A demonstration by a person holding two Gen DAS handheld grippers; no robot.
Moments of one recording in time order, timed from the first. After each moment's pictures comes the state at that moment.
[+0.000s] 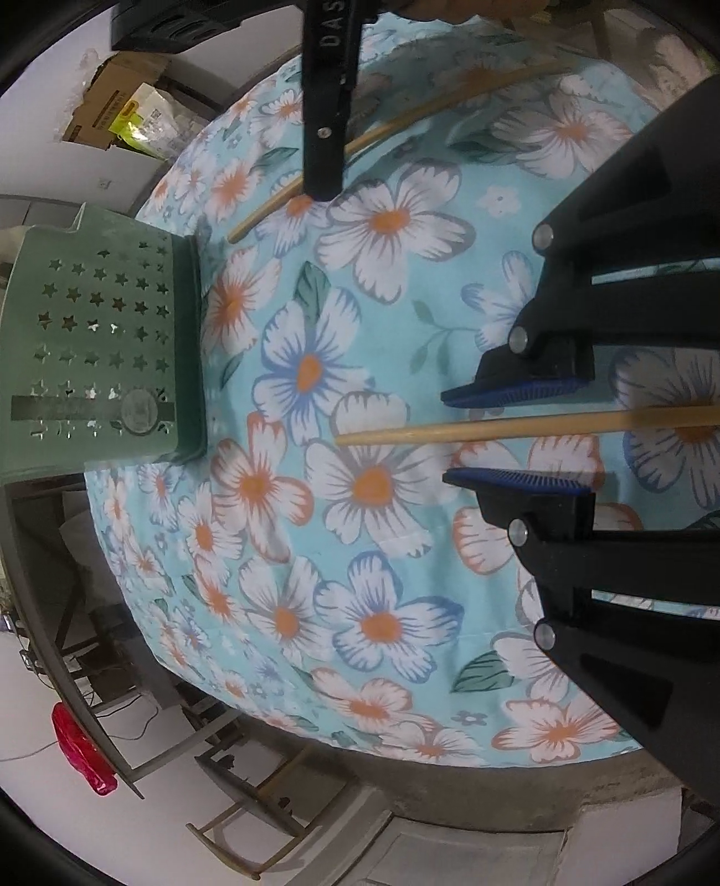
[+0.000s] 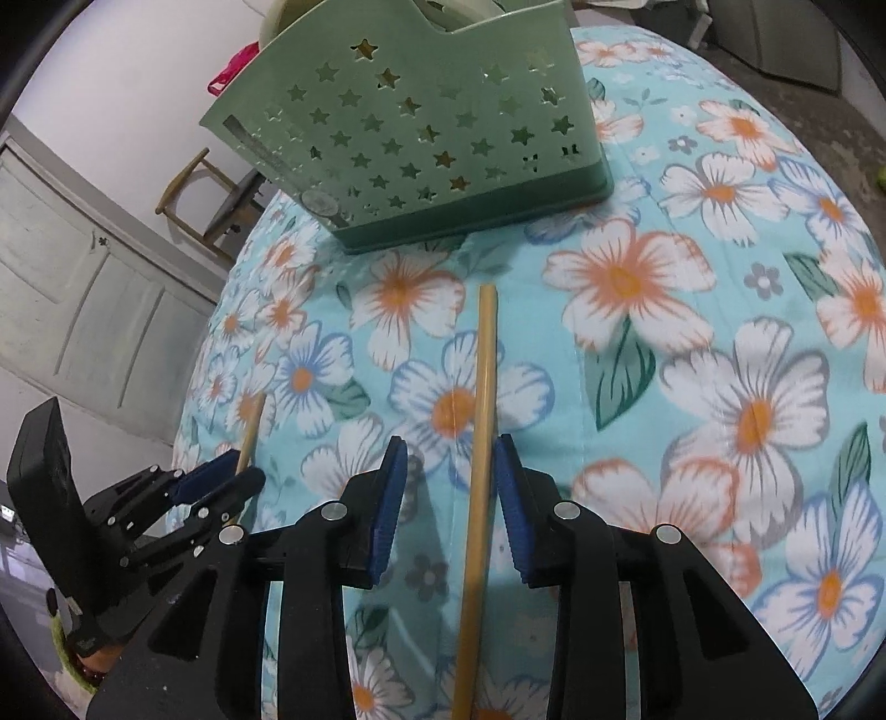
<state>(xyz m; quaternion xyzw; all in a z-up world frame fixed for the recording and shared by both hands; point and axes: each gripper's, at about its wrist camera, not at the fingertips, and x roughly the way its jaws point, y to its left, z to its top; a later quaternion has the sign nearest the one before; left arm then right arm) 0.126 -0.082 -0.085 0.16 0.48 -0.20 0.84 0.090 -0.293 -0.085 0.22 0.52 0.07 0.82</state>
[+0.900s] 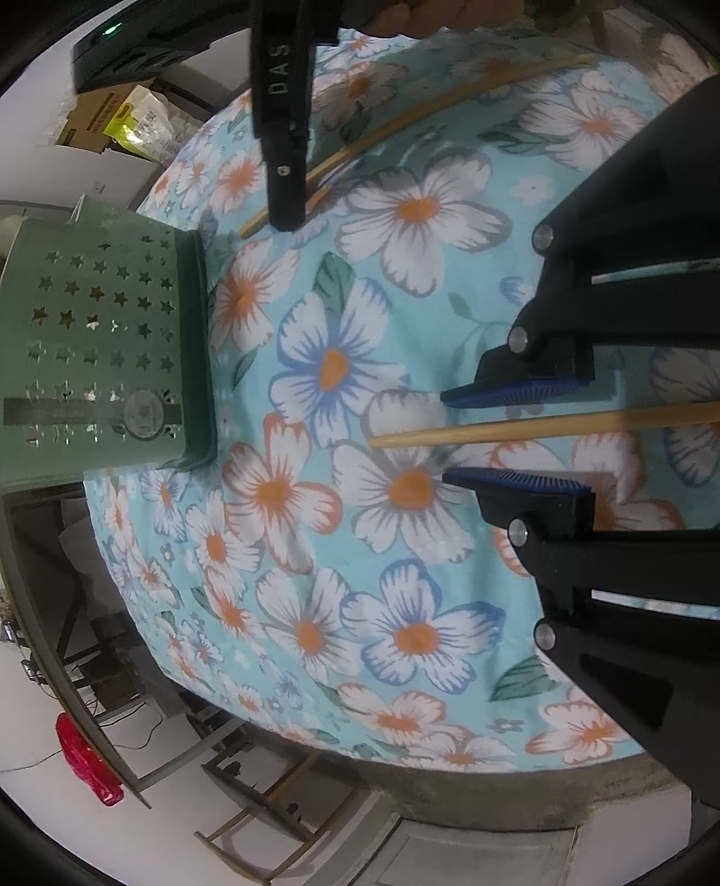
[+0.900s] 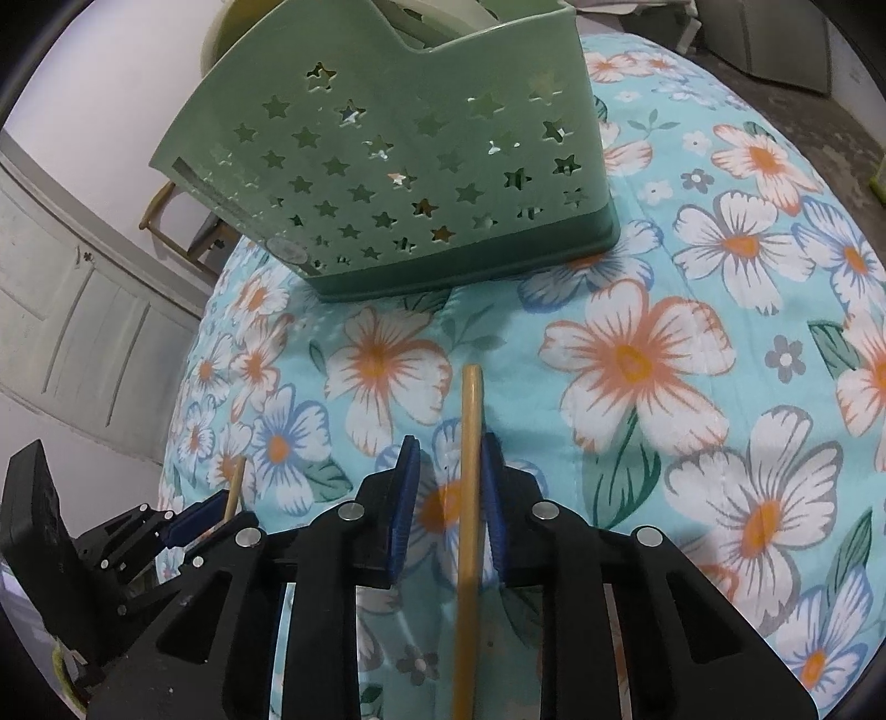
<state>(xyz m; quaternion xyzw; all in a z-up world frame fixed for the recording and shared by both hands) 0.142 -0.089 -0.088 0.16 0.49 -0.21 0.83 0.122 -0.301 -0.087 0.22 0.51 0.05 0.83</state>
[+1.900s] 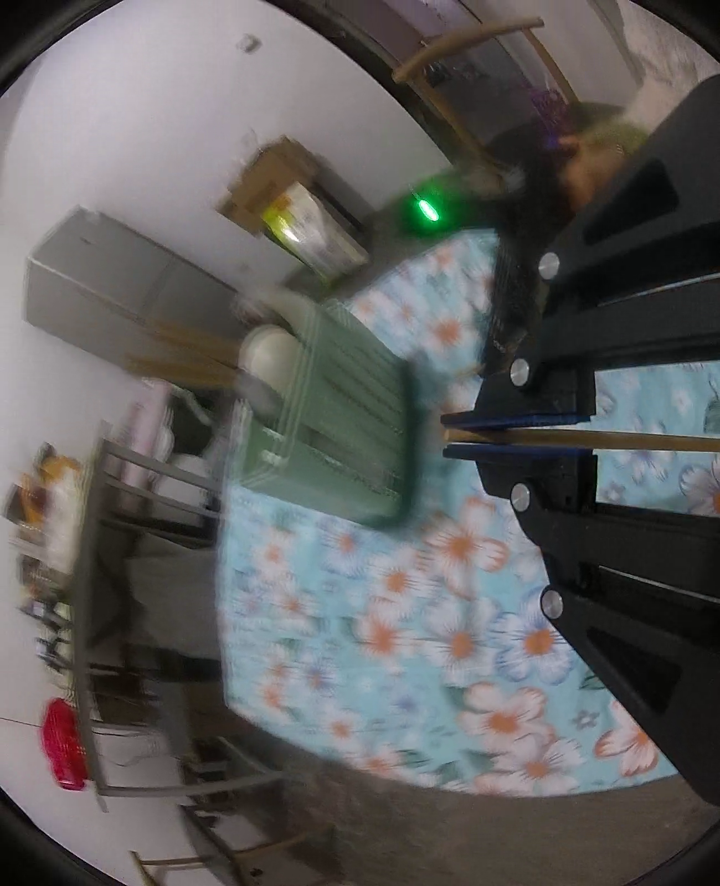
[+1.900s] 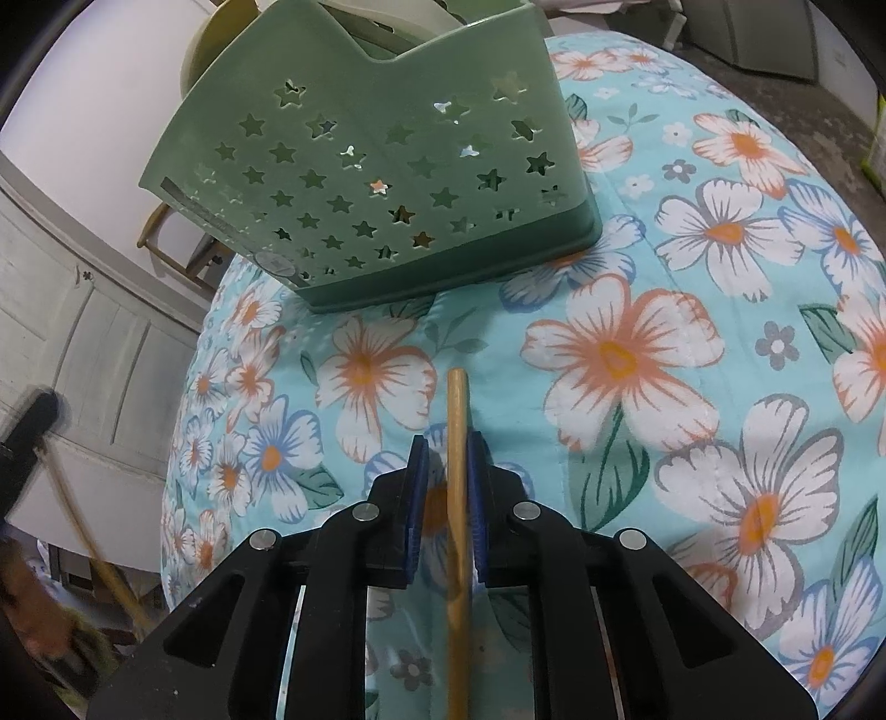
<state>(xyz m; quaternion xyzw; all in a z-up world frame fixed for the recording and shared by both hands) 0.164 -0.049 0.048 -0.04 0.40 -0.33 0.85 0.112 -0.314 -0.088 0.24 0.50 0.04 0.83</state>
